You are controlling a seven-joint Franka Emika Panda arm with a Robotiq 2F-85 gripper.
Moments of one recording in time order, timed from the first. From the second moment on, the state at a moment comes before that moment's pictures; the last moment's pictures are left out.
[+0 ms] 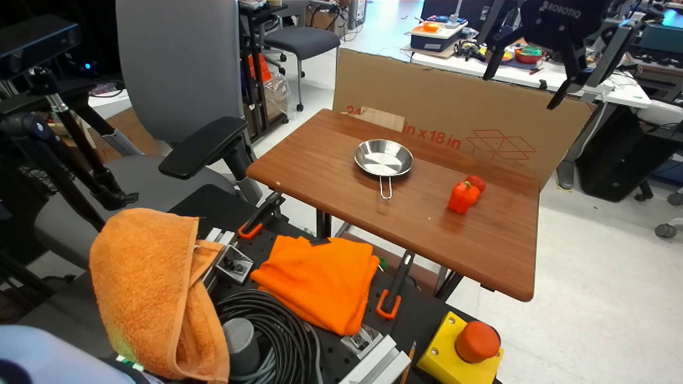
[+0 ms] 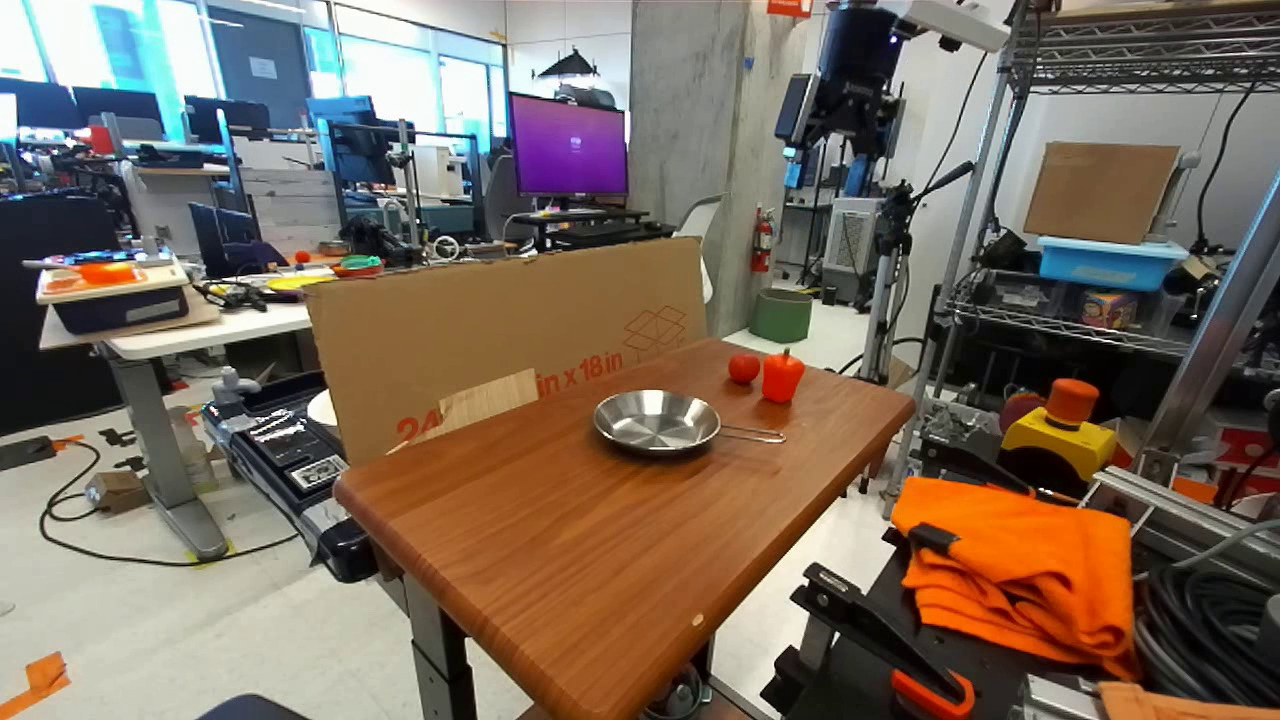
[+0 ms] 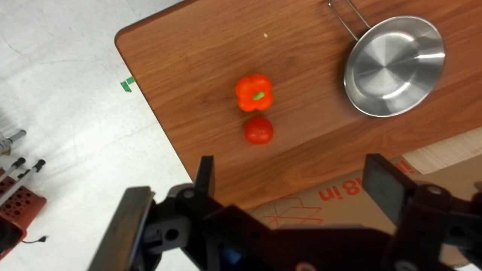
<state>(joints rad) -0.17 0.04 -0.14 -2.20 0.06 2.33 -0.03</state>
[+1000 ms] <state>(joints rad) -0.18 0.03 -0.16 -2.21 0.11 2.33 -0.16</state>
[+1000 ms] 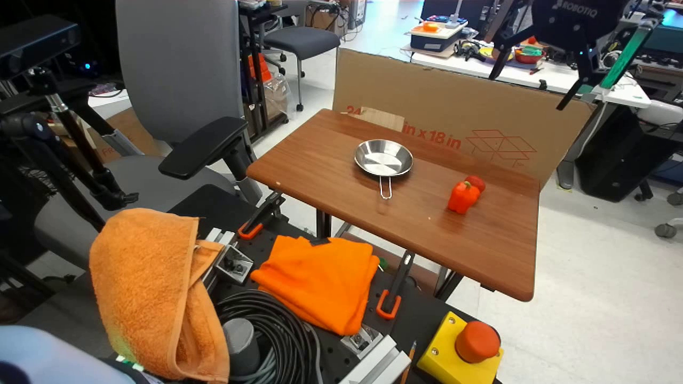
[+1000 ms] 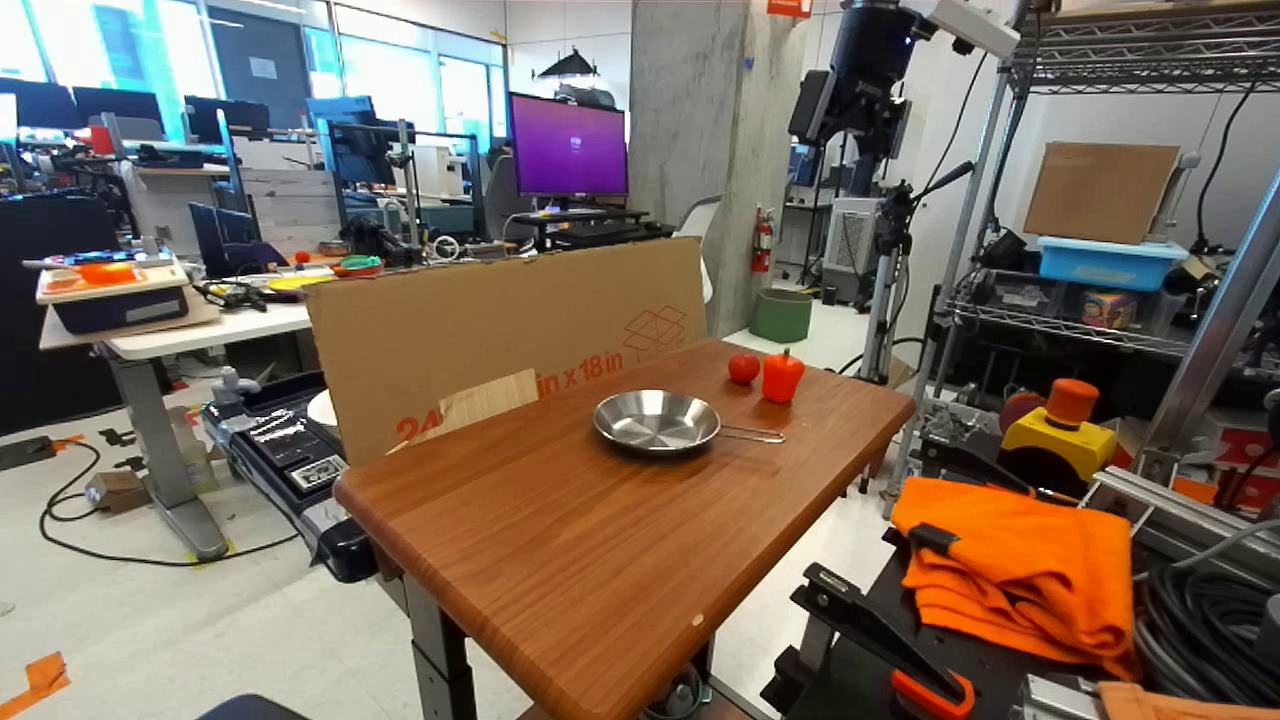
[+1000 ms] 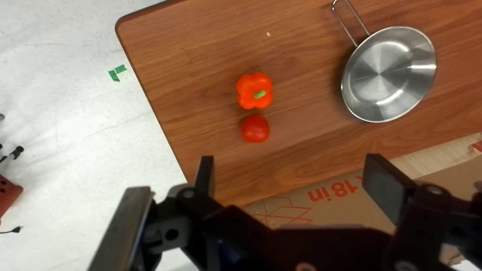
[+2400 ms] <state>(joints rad) -0.22 0.20 -0.19 -2.15 0.11 2.26 -0.13</state>
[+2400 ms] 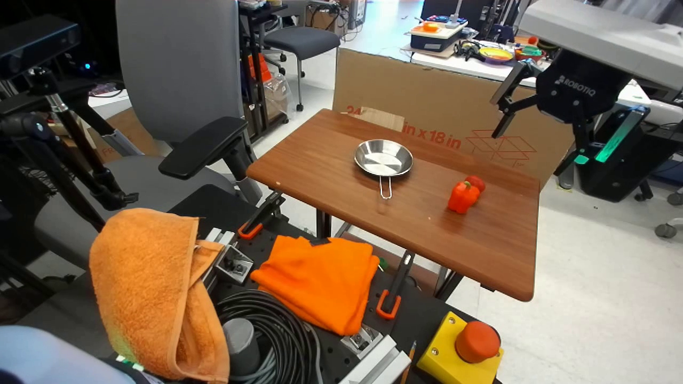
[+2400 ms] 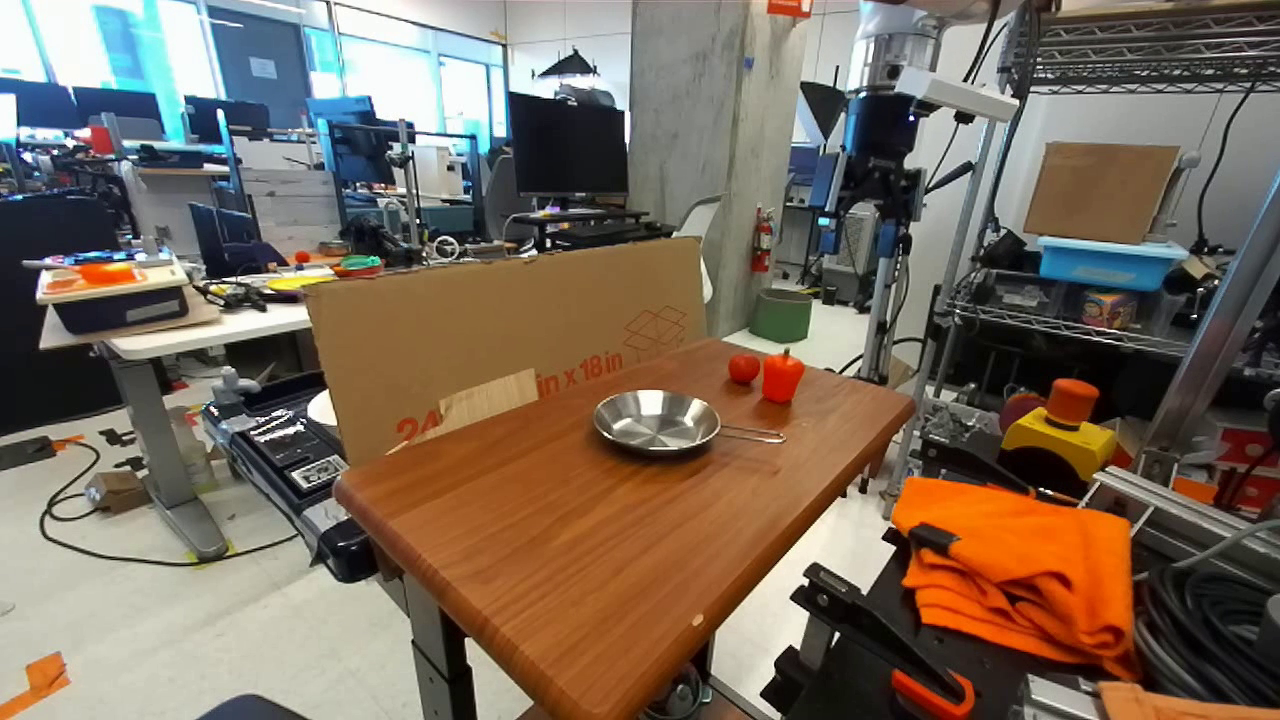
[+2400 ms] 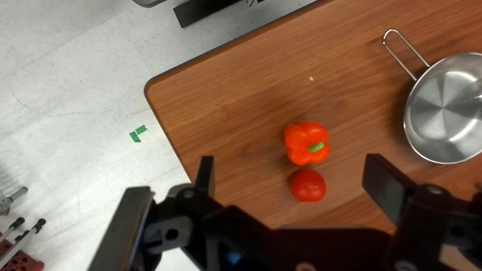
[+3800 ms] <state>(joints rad) -0.19 0.11 -0.18 -2.09 0.07 2.22 0.05</state>
